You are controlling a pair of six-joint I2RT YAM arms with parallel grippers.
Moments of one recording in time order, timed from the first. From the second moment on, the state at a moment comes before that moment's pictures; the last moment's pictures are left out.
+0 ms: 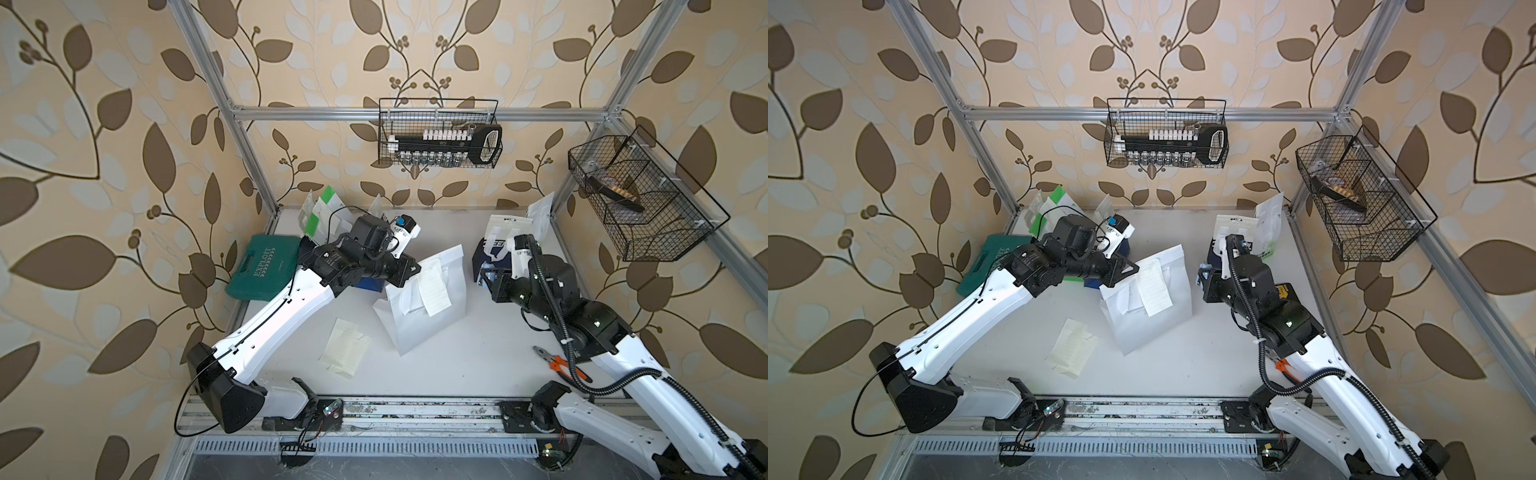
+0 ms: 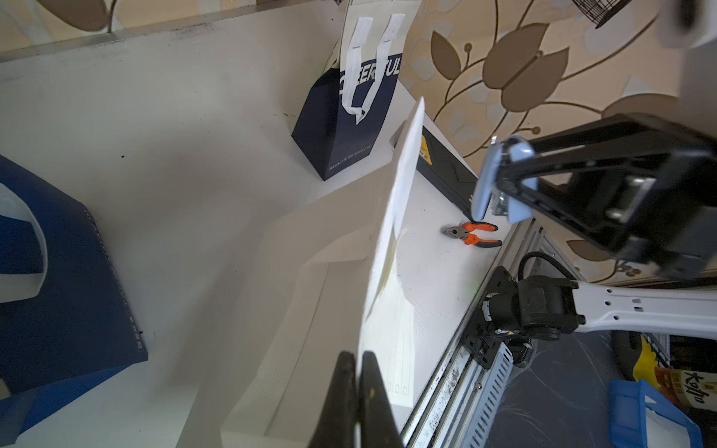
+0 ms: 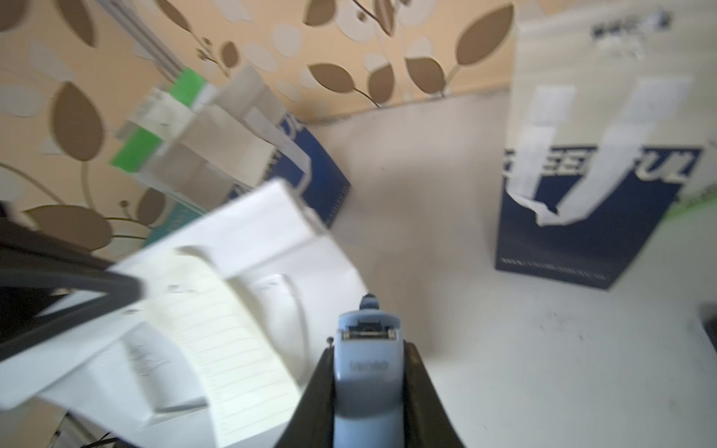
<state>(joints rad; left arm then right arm) -0.65 1.35 1.43 -0.75 0.38 -0.23 0.63 0.89 1.06 -0.58 0.13 0.50</state>
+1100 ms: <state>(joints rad) -0.65 1.35 1.43 -0.75 0.36 -0.29 0.82 1.27 1.23 -0.21 0.21 0.47</state>
